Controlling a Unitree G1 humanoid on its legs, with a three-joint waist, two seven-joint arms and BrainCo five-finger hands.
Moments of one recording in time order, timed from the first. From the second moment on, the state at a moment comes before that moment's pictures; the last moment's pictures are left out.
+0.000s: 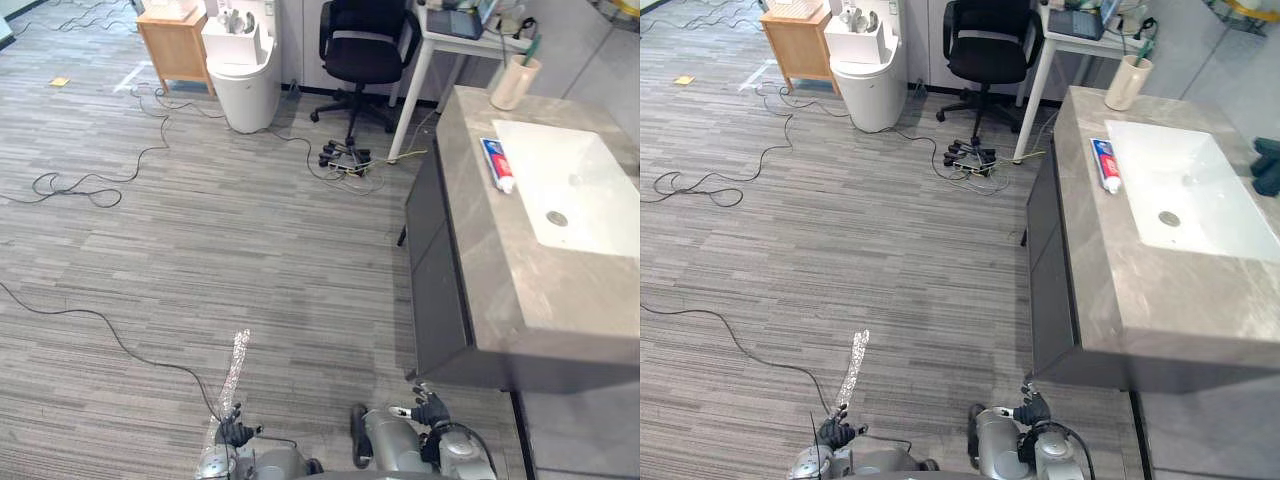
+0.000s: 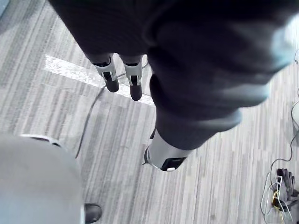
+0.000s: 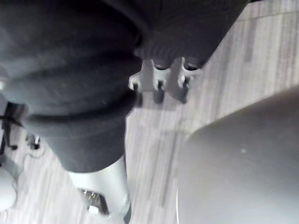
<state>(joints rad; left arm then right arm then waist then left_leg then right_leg) 0.10 0.05 0.16 0.93 0.01 -0.09 0.05 0.06 -0.05 -0.04 0.84 -0.10 -0.05 -0.04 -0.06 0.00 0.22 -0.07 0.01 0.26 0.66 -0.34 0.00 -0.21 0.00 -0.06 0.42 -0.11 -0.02</state>
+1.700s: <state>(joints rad) 0.10 0.04 0.19 0.89 0.01 -0.09 0.05 0.11 0.02 -0.08 0.84 -0.18 -0.02 -0.02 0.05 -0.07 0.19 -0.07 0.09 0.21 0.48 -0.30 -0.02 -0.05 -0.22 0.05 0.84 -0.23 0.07</state>
